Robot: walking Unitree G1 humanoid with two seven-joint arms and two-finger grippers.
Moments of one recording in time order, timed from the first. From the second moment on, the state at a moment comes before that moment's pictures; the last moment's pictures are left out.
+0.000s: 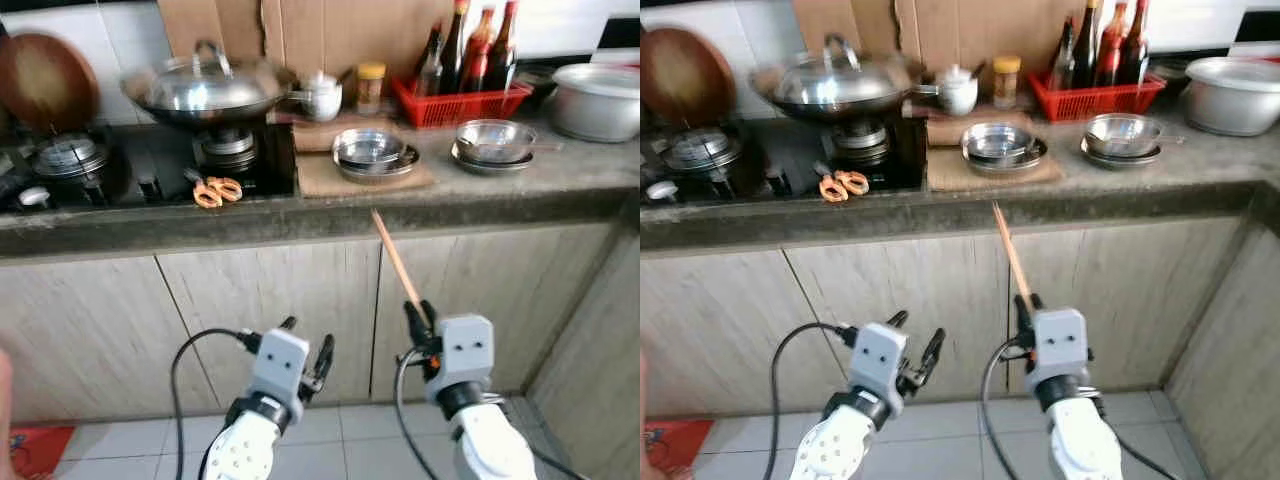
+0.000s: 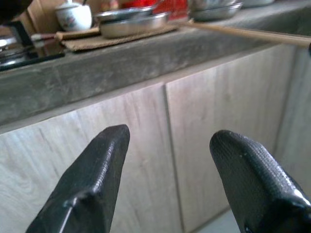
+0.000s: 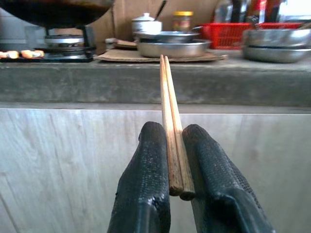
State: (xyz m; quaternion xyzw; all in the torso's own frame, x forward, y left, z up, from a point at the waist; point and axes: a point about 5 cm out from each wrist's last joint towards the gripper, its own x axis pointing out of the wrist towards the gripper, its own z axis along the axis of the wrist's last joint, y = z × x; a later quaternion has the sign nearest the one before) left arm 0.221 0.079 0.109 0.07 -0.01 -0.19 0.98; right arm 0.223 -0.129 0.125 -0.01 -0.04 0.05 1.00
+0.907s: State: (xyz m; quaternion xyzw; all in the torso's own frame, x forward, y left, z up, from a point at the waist) left arm 0.218 0.076 0.106 0.07 -0.01 -0.20 0.98; right arm 0.222 -0.135 0.121 -0.02 -0.02 0.03 1.00
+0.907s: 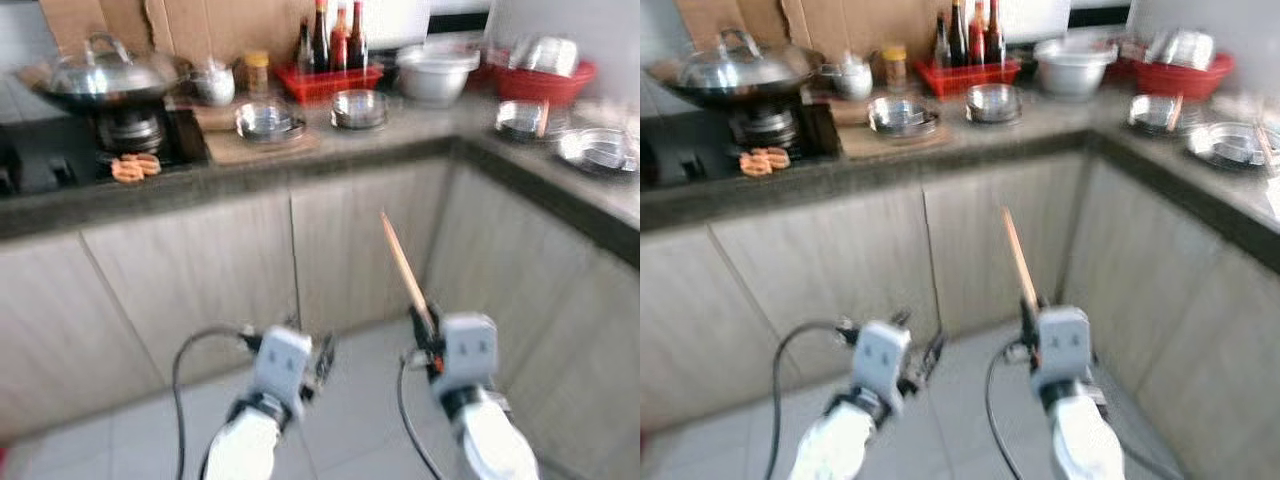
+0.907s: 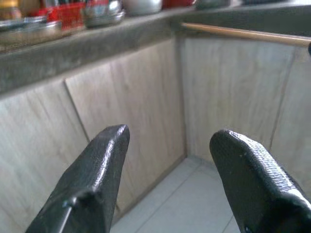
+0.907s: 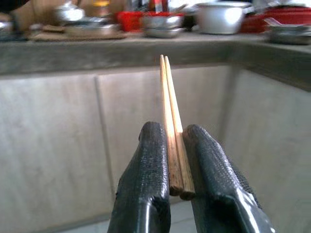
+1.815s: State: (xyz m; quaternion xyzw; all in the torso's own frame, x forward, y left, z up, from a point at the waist) left arm 0.221 0.081 0.107 0.07 -0.01 -0.19 0.98; right arm 0.223 -0.127 0.124 -0.01 -0.02 0.03 1.00
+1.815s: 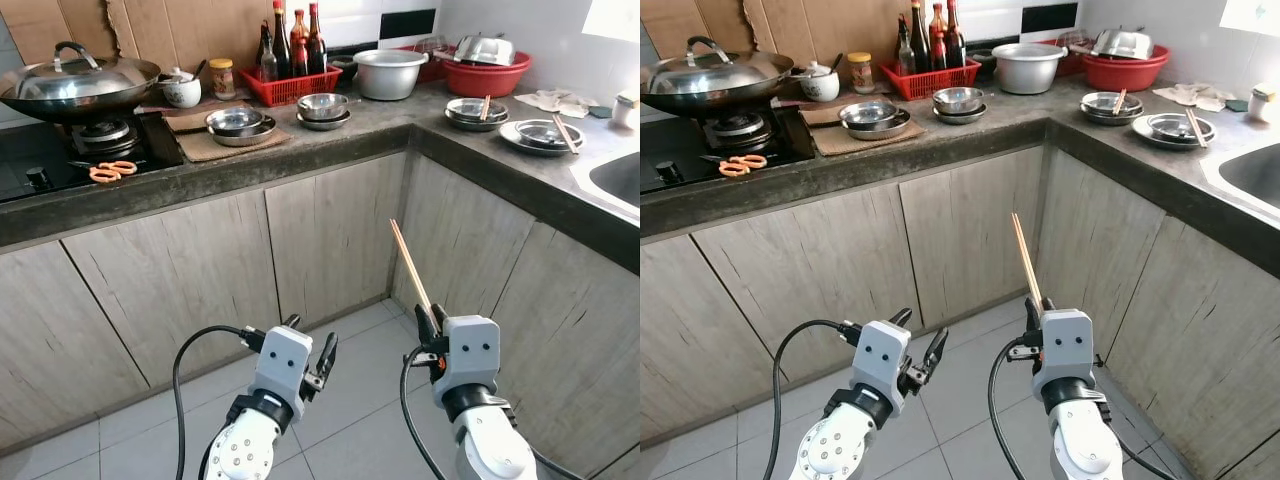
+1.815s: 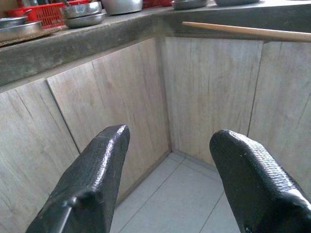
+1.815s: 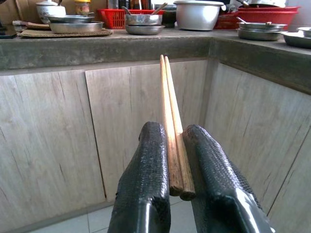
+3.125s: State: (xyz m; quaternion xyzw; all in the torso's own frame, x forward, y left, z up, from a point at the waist) left arm 0.221 0.081 0.107 0.08 -0.01 -0.20 0.98; right arm 0.222 -0.120 0.125 -0.02 -0.03 0.04 1.00
